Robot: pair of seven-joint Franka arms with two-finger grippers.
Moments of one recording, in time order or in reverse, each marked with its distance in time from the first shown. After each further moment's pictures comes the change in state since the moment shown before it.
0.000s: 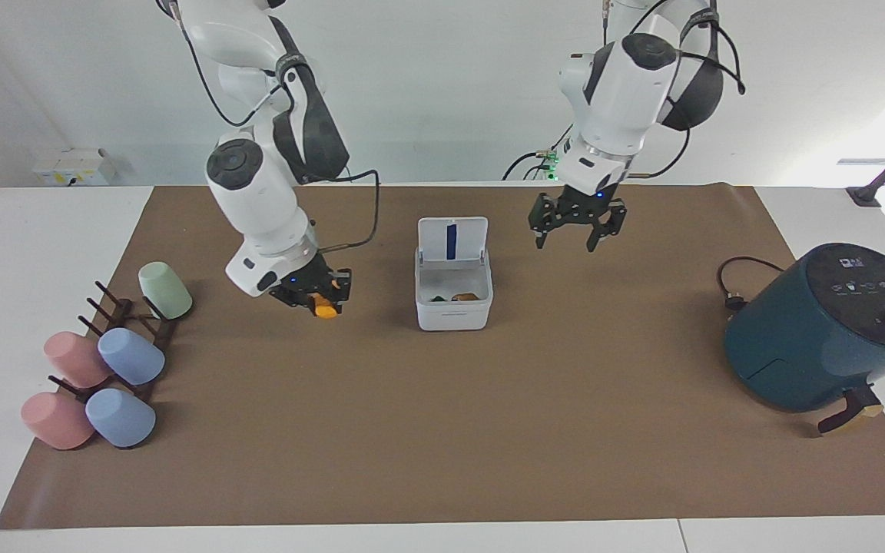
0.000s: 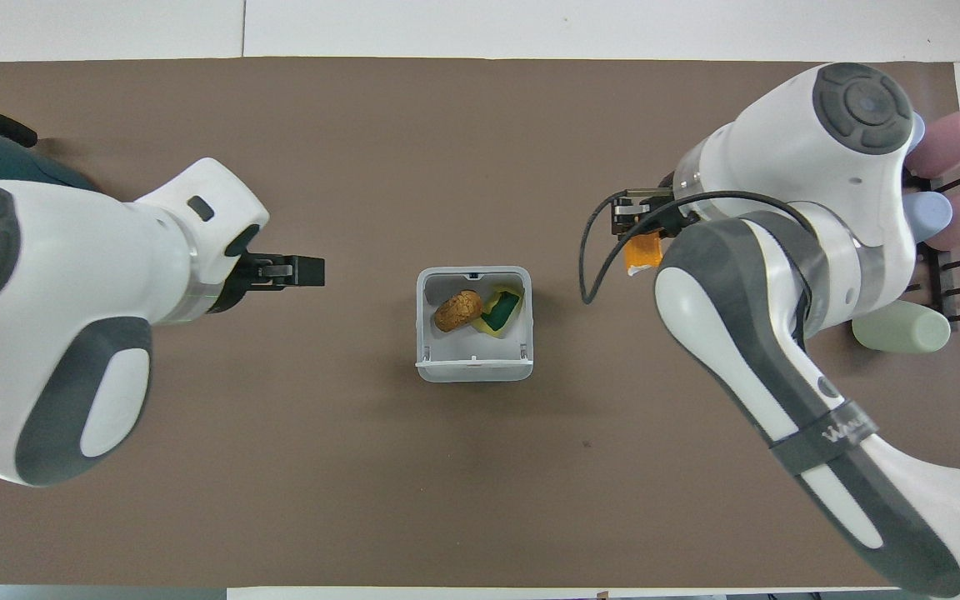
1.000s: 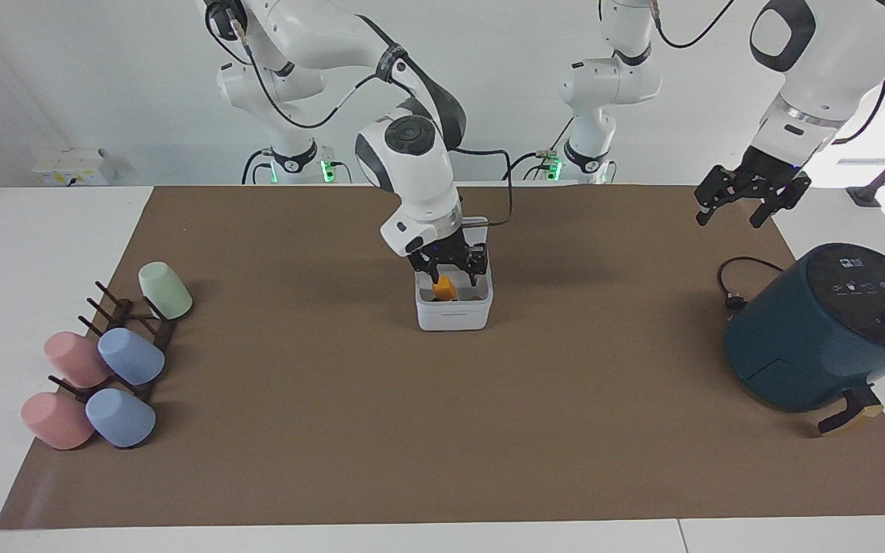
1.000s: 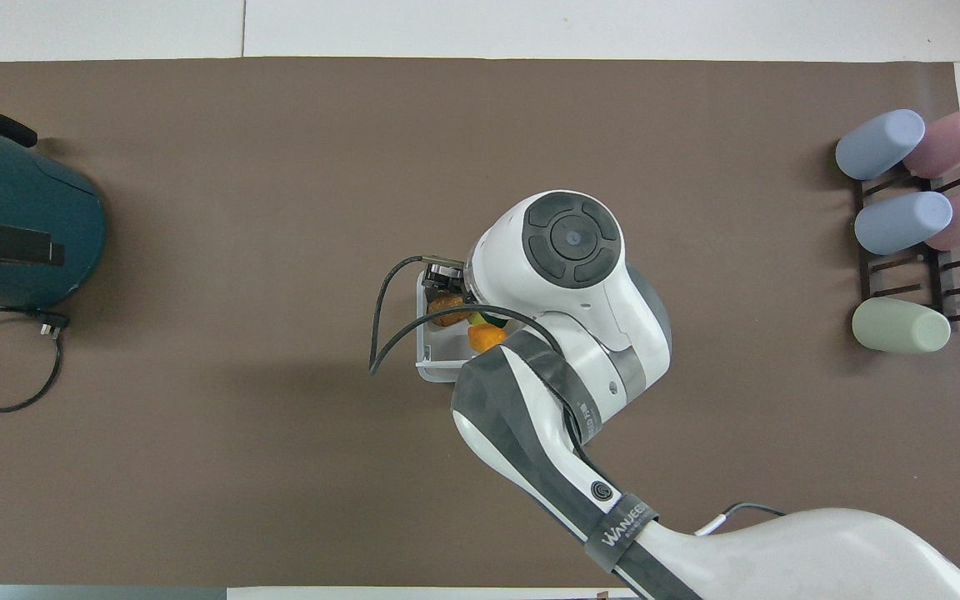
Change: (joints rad) left arm 0.371 0.011 0.002 0.231 0.000 -0.315 0.366; right arm 0.292 0.064 -0.004 -0.034 -0.002 0.178 0.474
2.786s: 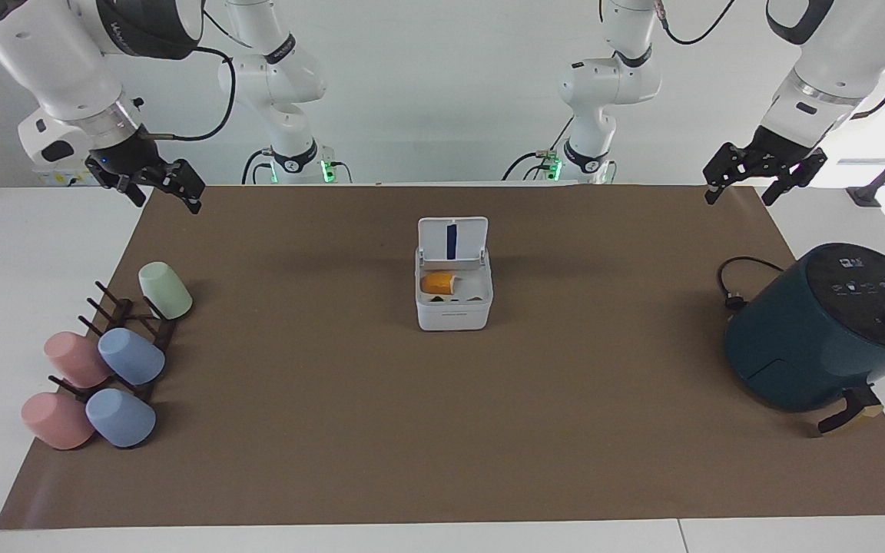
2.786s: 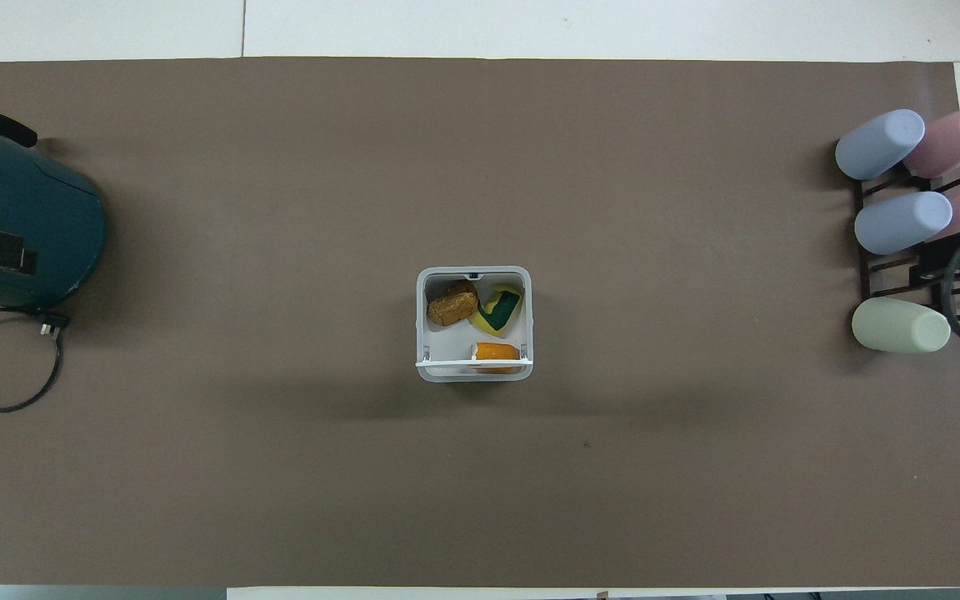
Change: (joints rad) left arm -0.003 0.034 -0.018 0.130 0.051 -0.158 -0.024; right arm -0.281 -0.382 -0.441 0.053 -0.062 -0.642 -0.767
